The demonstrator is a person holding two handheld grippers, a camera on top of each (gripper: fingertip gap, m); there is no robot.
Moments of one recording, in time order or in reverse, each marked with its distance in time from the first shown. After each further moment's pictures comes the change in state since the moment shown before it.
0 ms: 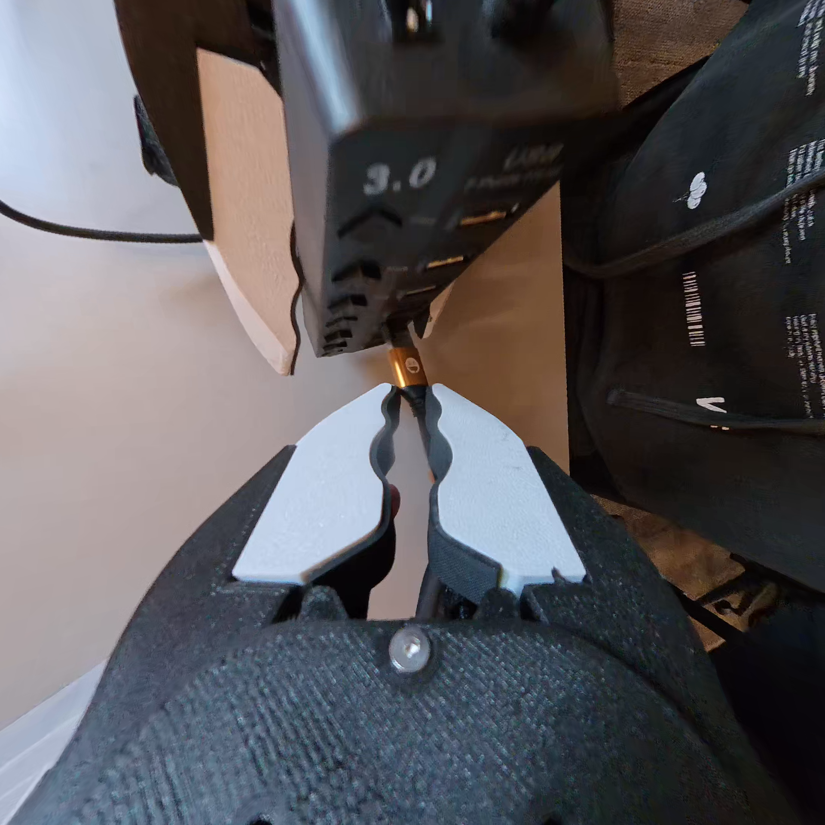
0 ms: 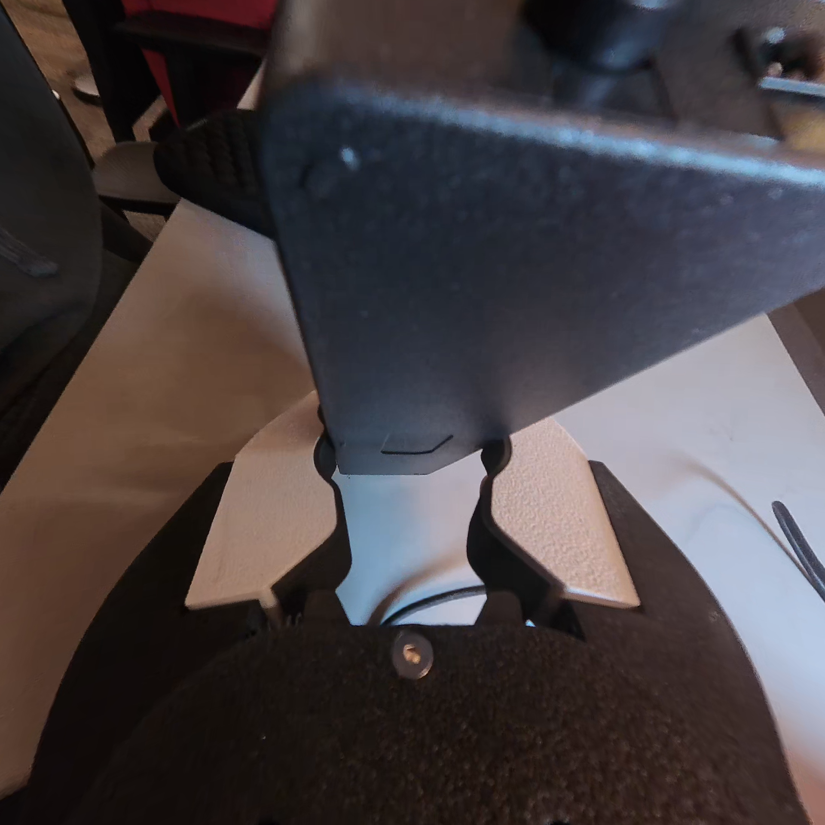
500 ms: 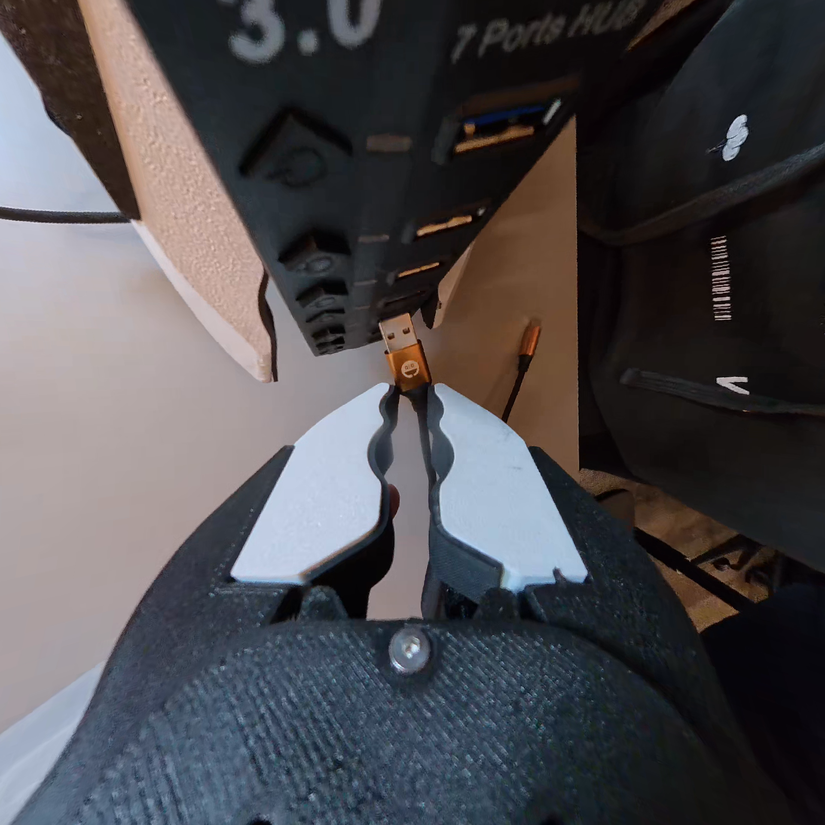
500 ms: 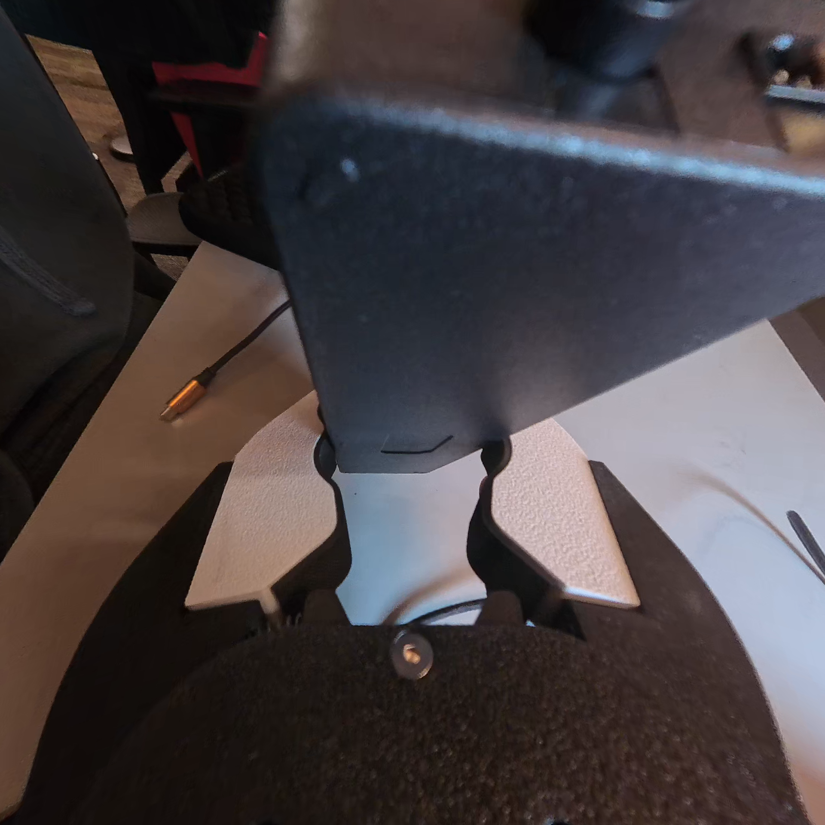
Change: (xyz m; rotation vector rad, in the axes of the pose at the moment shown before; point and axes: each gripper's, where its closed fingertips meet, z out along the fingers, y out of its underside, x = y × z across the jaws) left arm 0.000 0.009 0.012 -0.098 0.003 0.025; right arm 0.001 -0.009 -0.004 0.062 -0.015 0.041
